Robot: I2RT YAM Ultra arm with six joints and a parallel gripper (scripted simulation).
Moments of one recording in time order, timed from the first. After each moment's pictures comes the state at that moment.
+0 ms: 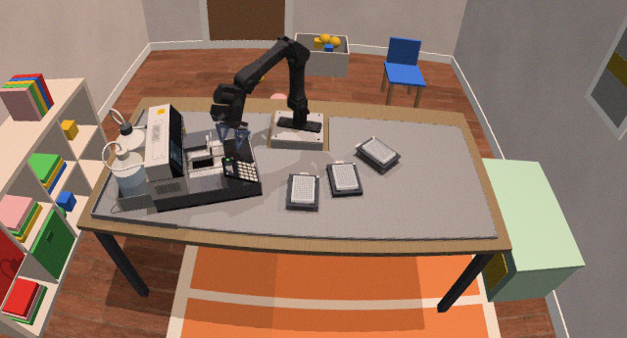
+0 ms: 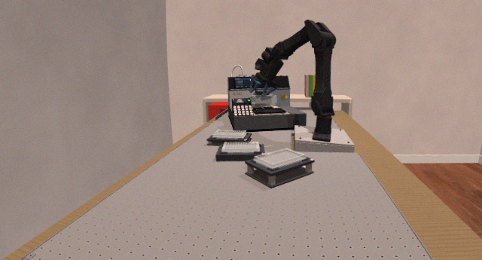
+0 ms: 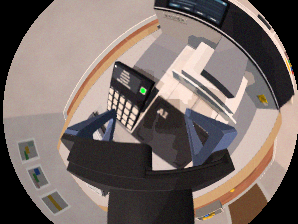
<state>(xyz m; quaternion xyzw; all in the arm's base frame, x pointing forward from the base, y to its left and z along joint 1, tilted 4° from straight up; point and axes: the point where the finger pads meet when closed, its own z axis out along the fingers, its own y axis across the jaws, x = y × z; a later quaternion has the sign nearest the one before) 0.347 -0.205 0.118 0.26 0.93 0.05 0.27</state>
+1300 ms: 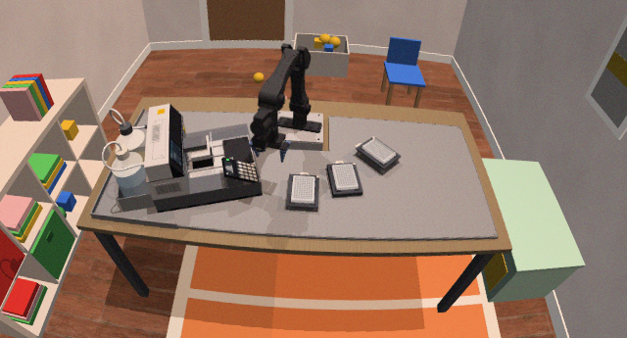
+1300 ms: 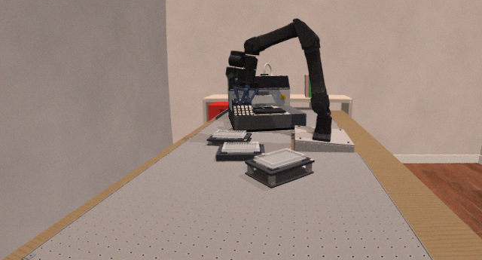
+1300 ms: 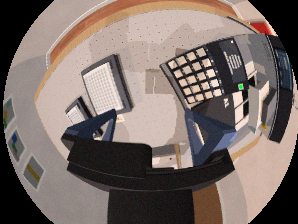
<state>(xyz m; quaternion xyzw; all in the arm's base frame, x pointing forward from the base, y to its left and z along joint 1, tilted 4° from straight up) 0.356 -0.042 0.094 0.06 1.00 0.02 0.05</state>
